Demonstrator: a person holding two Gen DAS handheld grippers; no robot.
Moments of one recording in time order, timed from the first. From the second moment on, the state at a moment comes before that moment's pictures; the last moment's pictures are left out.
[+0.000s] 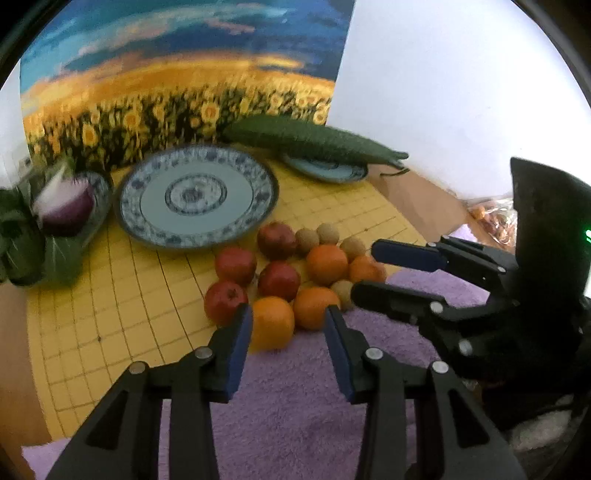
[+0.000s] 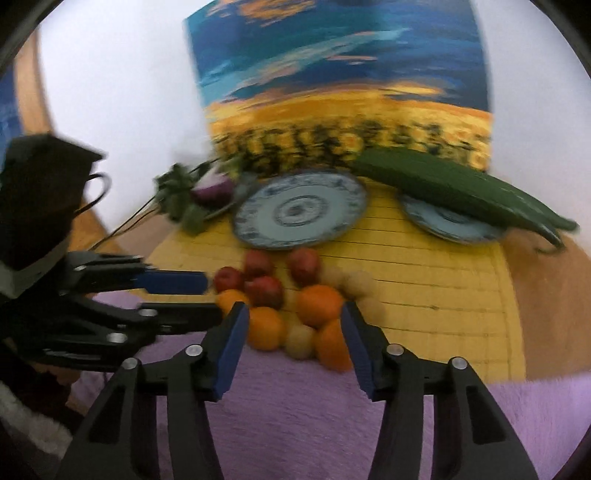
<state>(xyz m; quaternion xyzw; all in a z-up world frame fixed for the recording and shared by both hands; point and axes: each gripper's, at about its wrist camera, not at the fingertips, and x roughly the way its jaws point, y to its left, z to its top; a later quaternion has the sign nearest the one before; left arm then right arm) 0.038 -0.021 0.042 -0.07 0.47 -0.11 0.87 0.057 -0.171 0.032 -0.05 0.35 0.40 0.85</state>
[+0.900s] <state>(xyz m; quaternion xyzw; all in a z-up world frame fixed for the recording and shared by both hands) 0.040 -0.004 0.030 -0.13 0.48 -0.09 0.86 0.050 -0.114 0.009 -0.27 0.34 0.47 0.77</state>
